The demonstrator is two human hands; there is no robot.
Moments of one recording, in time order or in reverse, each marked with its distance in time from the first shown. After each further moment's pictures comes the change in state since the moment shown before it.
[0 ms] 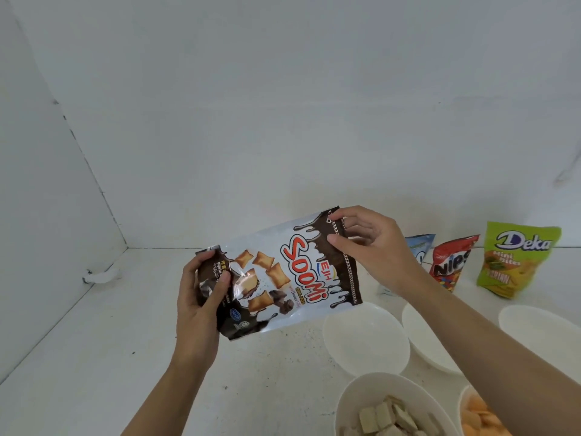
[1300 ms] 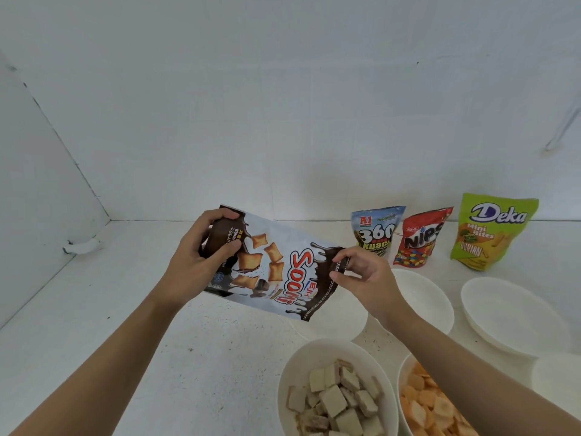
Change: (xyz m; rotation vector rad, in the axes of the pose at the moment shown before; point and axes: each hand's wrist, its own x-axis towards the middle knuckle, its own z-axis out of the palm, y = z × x) left_hand 0.011 0.009 0.054 0.538 -0.356 0.107; right_hand -0.078 0.103 -0.042 0.278 0.025 0.229
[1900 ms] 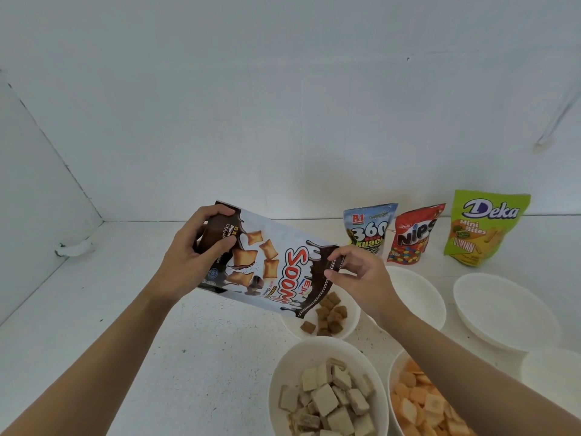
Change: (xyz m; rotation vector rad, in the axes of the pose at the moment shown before) left_hand 0.009 0.006 0.006 0.028 -0.011 -0.015; right_hand -0.001 -0.004 -0.007 -0.047 0.017 0.020
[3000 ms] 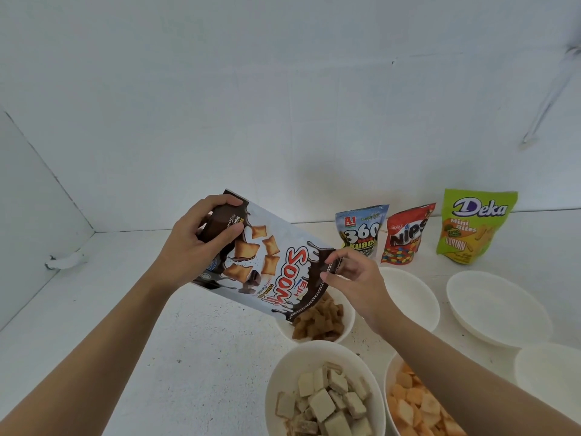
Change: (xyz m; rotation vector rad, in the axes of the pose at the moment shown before) left_hand 0.026 0.018 0.006 0.140 -0.051 0.109; right_hand -0.003 -0.002 0.001 -0.009 0.082 0.124
